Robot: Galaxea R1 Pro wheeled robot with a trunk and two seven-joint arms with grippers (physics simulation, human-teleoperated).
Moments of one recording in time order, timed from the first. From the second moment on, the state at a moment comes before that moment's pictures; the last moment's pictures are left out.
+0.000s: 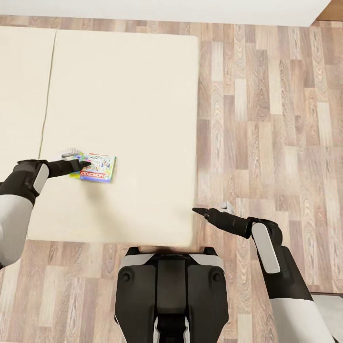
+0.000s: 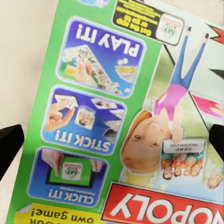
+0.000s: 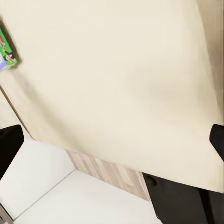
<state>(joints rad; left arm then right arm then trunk) -1.33 0.34 0.16 -0.53 0.02 0.57 -0.39 -0.60 0.00 -0.09 -1.40 -0.67 1.03 0.27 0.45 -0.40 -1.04</state>
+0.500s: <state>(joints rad) -1.33 0.32 0.16 -0.54 0.03 0.57 -0.39 -0.60 0.00 -0.09 -1.40 -0.67 1.03 0.27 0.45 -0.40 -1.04</state>
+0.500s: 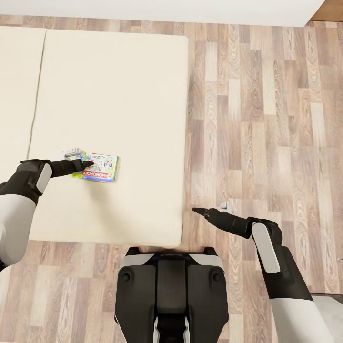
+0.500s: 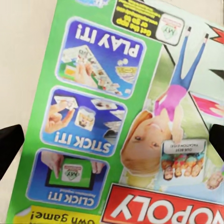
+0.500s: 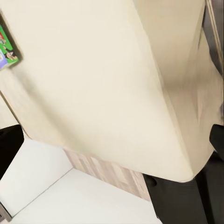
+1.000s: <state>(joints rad) -1.33 0.32 0.16 -0.53 0.03 0.57 -0.39 -0.60 0.00 -0.09 -1.40 -0.67 1.03 0.27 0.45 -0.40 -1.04</state>
